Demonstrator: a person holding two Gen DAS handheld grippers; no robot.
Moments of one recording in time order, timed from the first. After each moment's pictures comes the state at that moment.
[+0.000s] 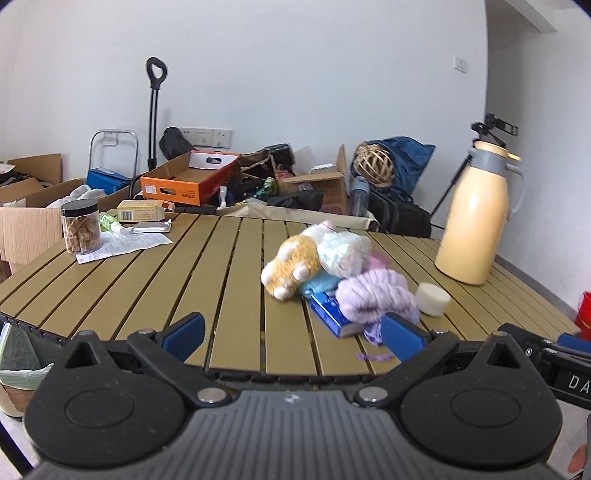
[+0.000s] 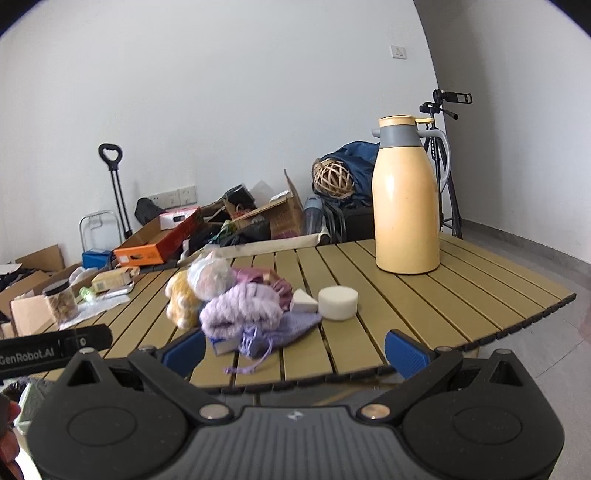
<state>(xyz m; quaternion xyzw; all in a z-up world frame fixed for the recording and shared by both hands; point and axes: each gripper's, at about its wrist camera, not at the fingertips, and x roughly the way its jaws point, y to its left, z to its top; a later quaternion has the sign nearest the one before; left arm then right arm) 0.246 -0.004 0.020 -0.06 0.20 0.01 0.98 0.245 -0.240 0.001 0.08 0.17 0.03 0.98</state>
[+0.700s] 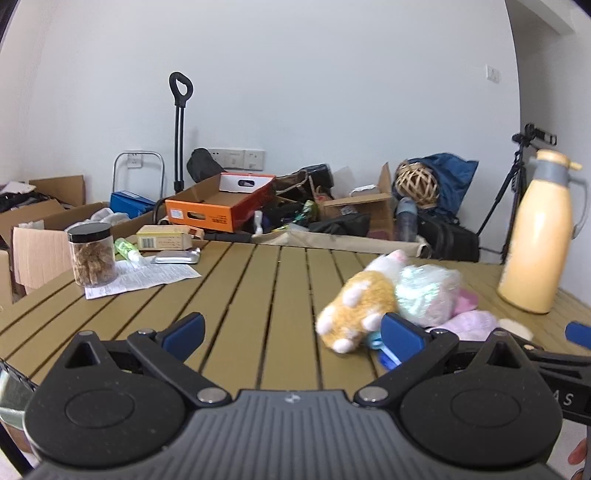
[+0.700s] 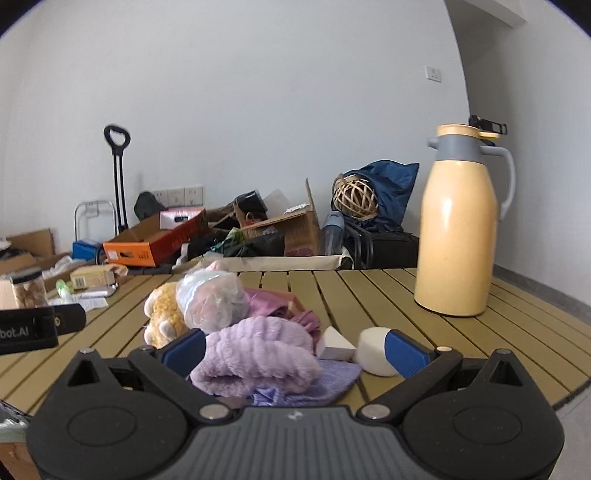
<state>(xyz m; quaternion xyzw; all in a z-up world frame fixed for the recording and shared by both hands) 0.332 0.032 -0.007 -0.04 0.16 0.07 0.98 0.362 -0.173 -0.030 0.00 0.14 0.04 0.99</state>
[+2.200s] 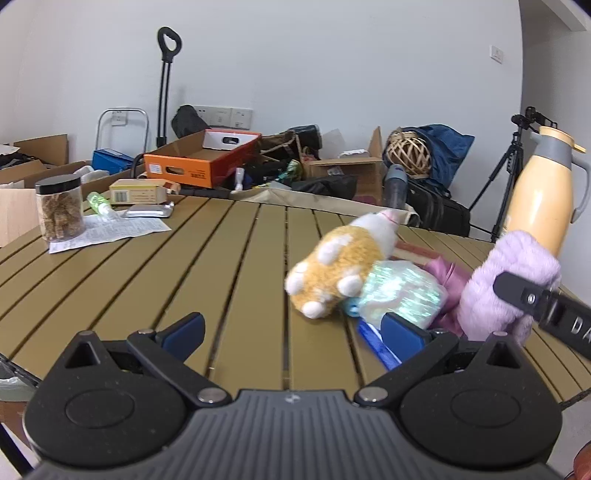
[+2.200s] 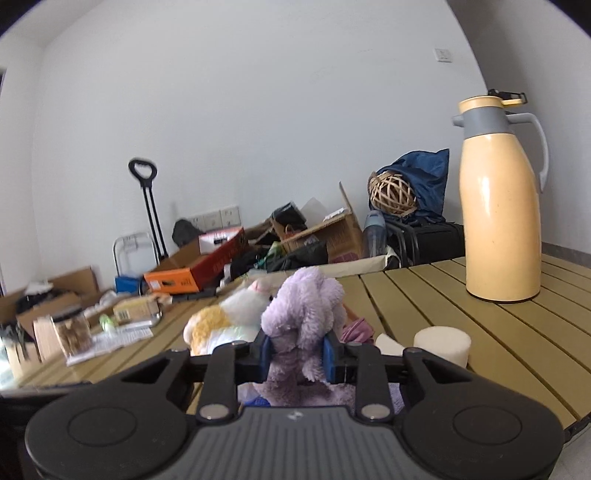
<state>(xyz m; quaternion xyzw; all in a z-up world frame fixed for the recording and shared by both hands) 0.360 0.015 -0.033 -0.07 0.22 0.04 0.97 0.370 -0.200 -0.033 0.11 0.12 0.12 0.98</state>
